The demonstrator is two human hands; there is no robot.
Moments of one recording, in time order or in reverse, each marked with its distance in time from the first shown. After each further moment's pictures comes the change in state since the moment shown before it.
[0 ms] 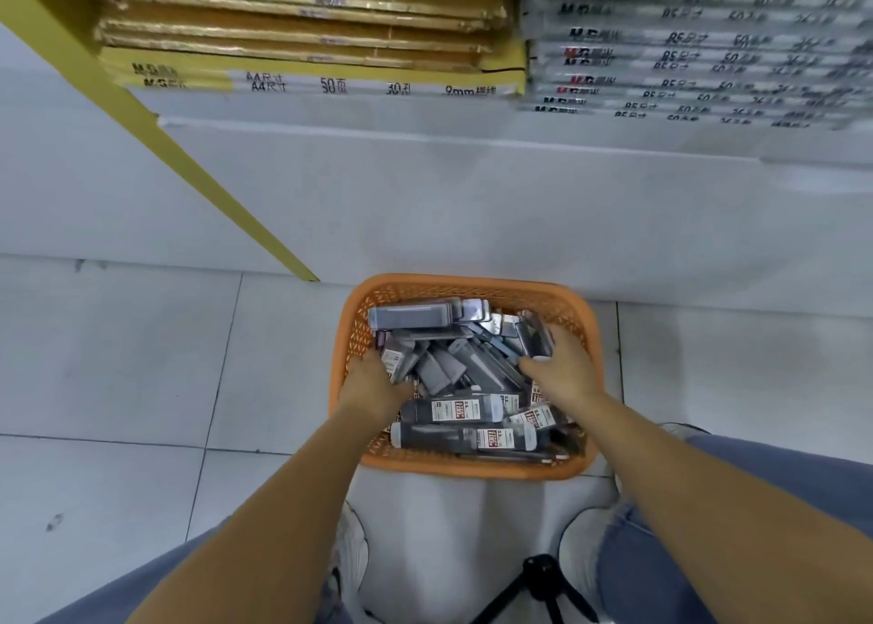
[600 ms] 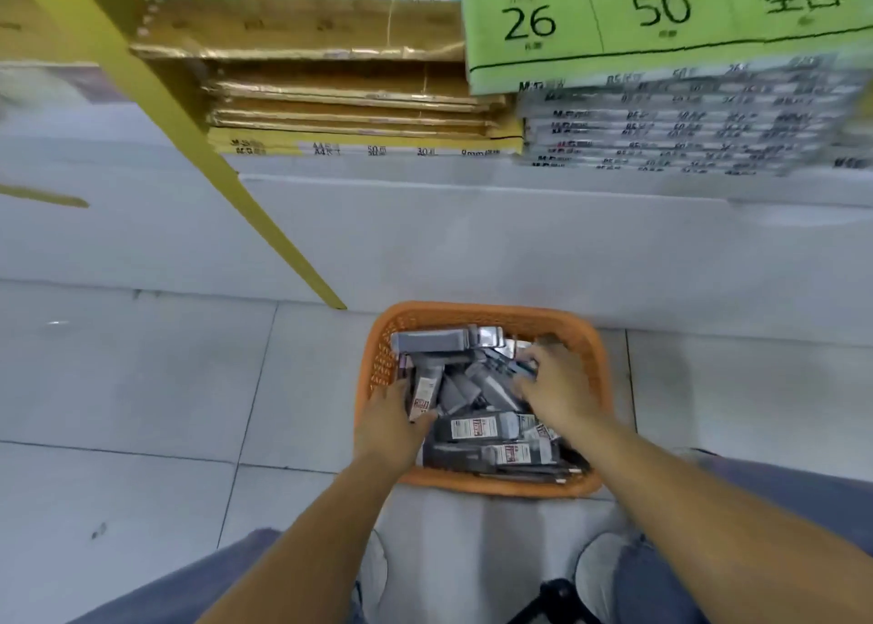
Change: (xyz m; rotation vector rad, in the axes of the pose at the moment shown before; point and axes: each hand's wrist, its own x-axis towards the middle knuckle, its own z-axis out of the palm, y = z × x) left_hand -0.038 -0.007 -0.005 0.052 0.097 0.149; right_hand -0.021 -0.038 -0.005 -0.250 -0.015 -0.194
